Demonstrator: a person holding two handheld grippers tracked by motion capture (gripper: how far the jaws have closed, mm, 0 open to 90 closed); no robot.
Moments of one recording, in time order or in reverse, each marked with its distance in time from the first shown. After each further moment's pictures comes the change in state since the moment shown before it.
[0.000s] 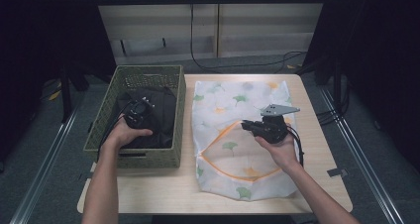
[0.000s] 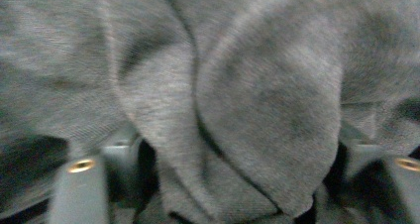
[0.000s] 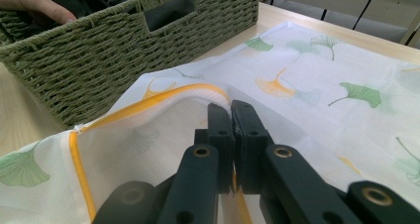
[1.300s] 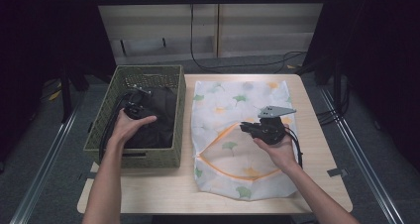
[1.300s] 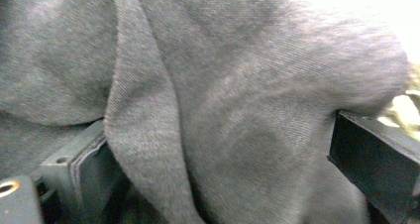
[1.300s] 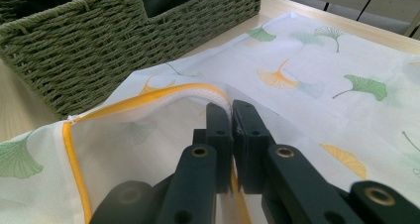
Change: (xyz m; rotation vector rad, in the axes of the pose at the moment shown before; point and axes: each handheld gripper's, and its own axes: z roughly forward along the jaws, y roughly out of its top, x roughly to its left) left arm 0.010 0.017 -0.008 -0.218 -0.121 -0.108; right arm 0.001 -0.005 0.007 0.031 0.000 -0.014
